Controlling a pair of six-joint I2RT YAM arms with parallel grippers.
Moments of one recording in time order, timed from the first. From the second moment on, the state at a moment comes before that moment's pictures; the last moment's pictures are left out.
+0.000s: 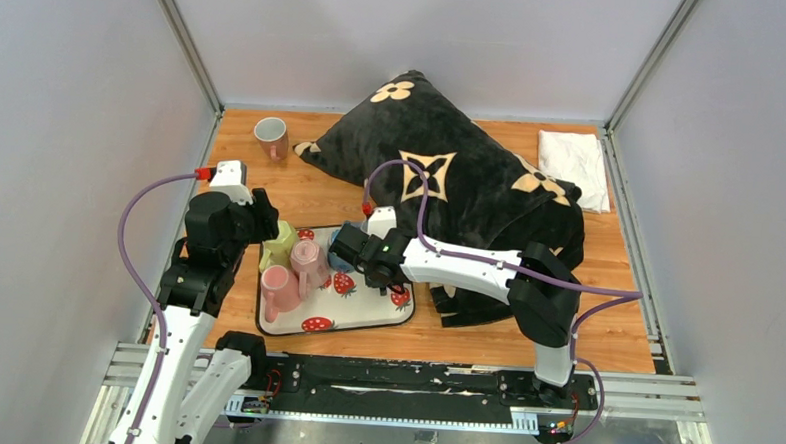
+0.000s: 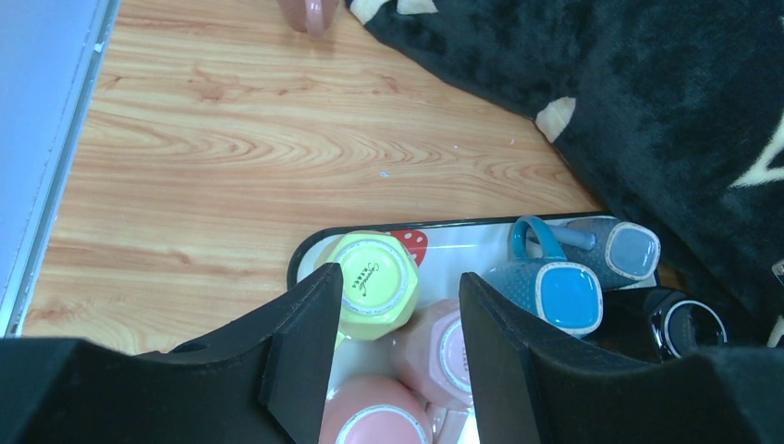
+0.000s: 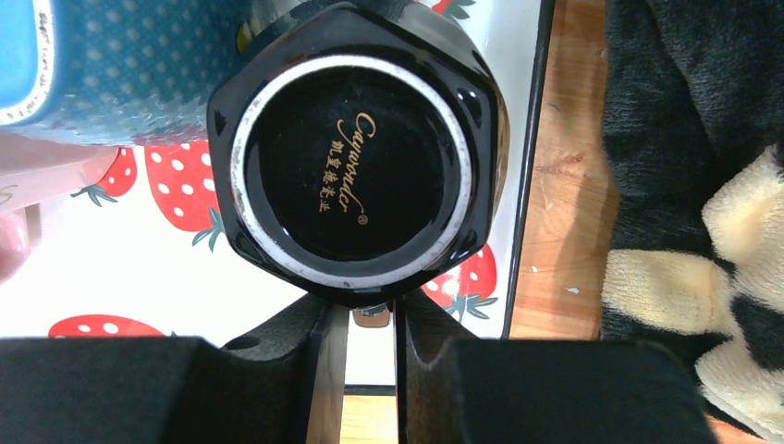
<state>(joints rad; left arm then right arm) -0.12 0.65 0.80 -0.53 -0.09 -0.19 1.16 1.88 1.46 -0.80 0.46 0.91</state>
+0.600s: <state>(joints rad) -0.12 0.65 0.79 -0.52 -0.05 -0.21 1.15 1.82 1.41 -0.77 0.43 0.73</state>
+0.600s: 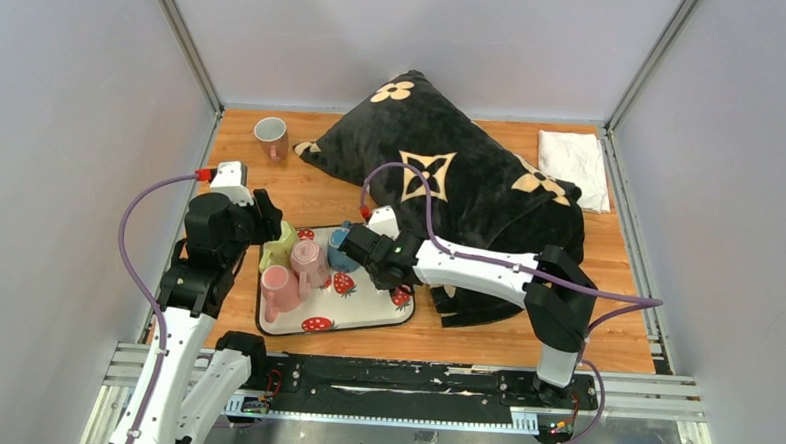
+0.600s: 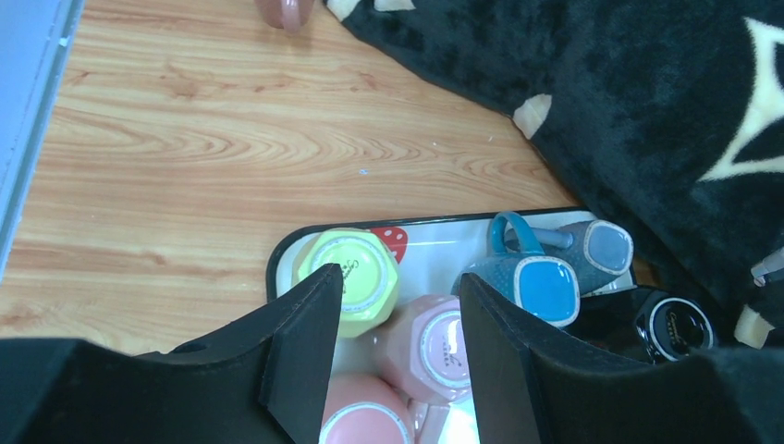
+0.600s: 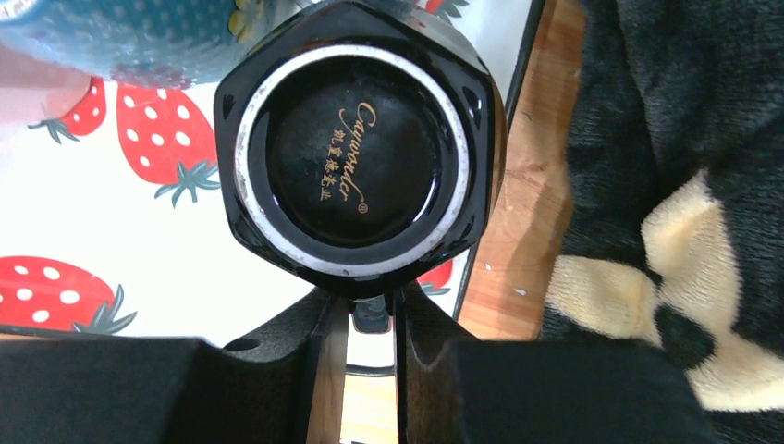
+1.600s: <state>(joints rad) -0.12 0.65 0.79 -0.42 0.14 -0.33 1.05 1.46 0.97 -0.37 0.12 0.56</state>
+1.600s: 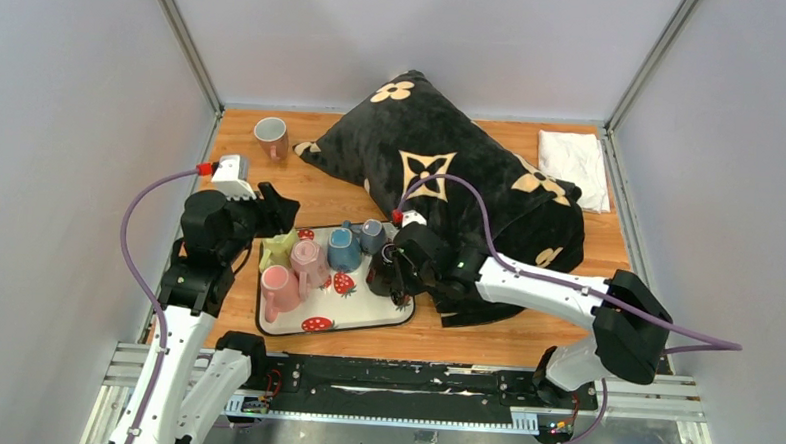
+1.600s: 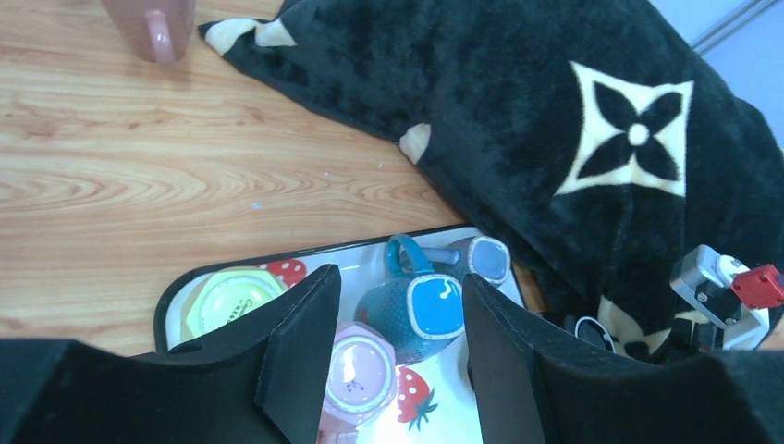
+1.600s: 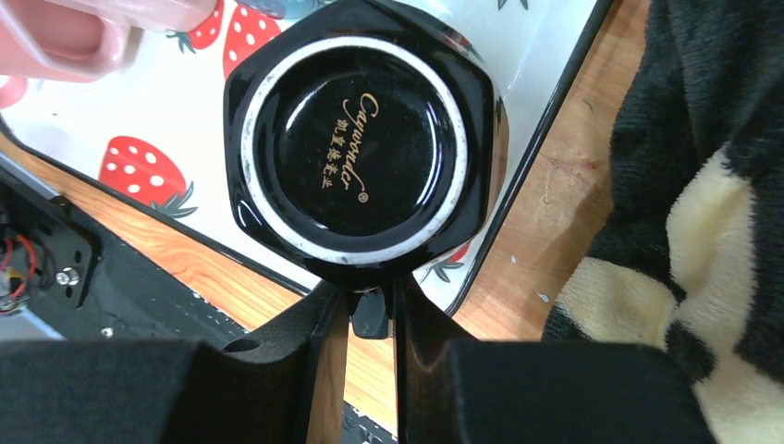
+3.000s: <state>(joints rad) -0.18 0.71 0.85 -0.06 0.52 -0.67 0.75 1.12 1.07 -0.01 -0.12 0.52</state>
